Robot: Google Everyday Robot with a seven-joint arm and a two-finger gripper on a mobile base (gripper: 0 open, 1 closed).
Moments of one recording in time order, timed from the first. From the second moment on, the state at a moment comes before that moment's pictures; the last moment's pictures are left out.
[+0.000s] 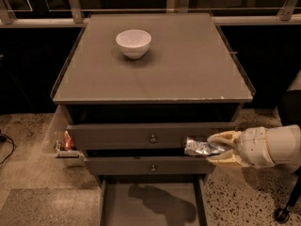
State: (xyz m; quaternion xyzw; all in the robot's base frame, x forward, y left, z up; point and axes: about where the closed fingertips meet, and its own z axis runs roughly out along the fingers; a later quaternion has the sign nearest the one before) arm 0.443 -0.207 0.723 -0.59 0.70 0.16 0.38
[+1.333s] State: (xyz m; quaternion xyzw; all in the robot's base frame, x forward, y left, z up) arm 0.406 -0.169 0.544 -0.58 0.72 0.22 0.32
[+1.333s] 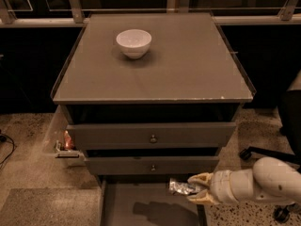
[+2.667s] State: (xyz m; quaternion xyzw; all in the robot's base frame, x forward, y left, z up) arm 0.407 -0.152 0.371 -0.57 0.73 0.24 0.30
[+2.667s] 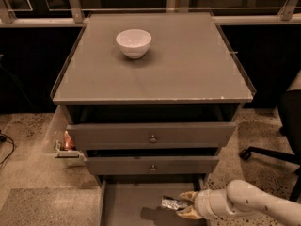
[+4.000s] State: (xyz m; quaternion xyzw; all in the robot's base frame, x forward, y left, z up) arm 0.480 -0.141 0.227 -0.55 0.70 0.24 0.38
